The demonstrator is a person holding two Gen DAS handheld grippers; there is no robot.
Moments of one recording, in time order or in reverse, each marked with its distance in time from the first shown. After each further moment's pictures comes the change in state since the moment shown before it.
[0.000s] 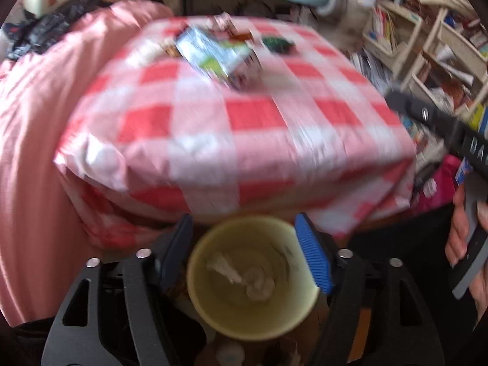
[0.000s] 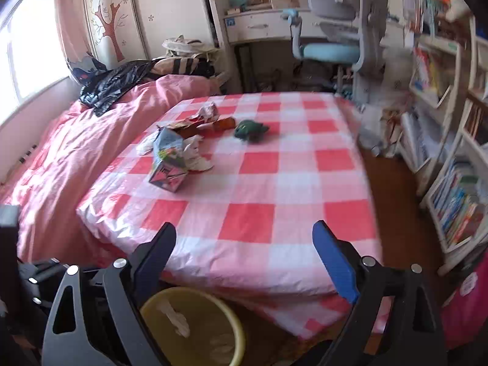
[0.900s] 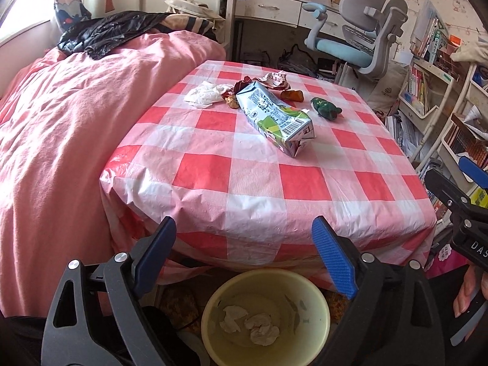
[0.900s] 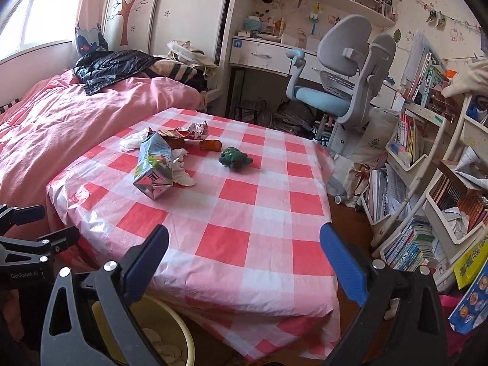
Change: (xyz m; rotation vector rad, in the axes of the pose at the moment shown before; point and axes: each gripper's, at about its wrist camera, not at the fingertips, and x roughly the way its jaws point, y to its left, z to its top) left arm -0.016 0.026 0.017 -0.159 -0.187 0.110; right arm -0.016 0.024 -0.001 -0.199 -0.099 -0.159
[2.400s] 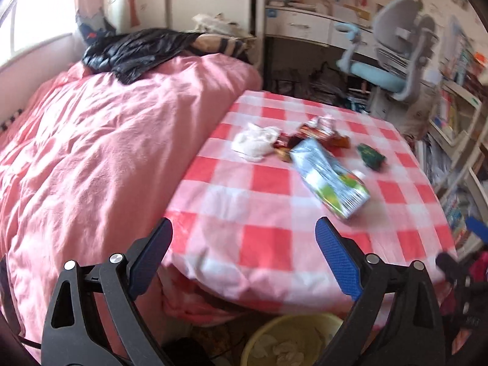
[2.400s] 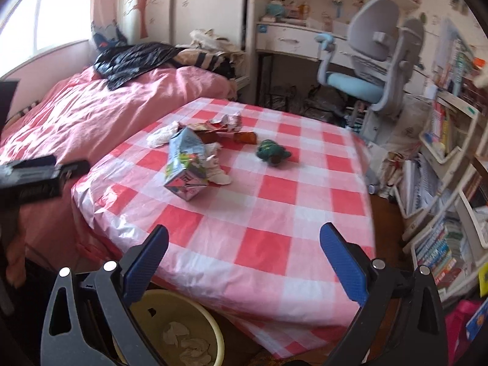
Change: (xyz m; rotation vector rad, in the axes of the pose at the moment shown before) left arm 0.009 0.051 0.080 -0.057 -0.055 0.136; right arm 0.030 0.023 0.025 -0.018 0.094 0.193
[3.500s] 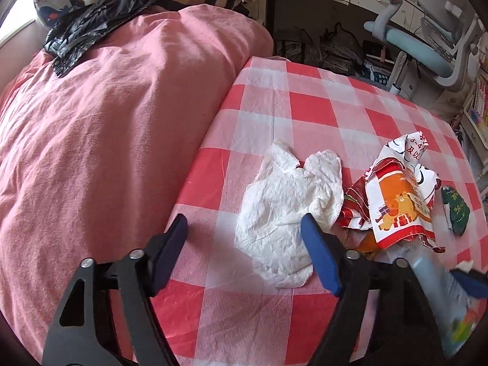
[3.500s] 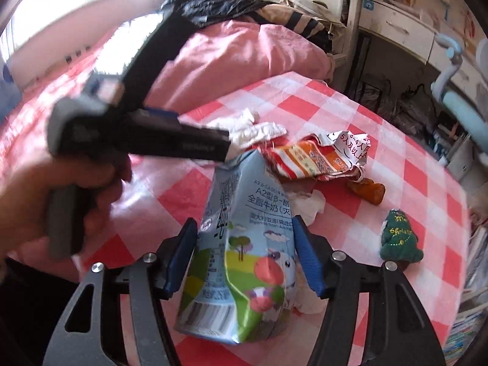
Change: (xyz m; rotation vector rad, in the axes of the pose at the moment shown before) left arm 0.214 -0.001 0.106 0.070 0.206 -0.004; right arm 0.133 0.039 0.096 -0.133 0.162 0.364
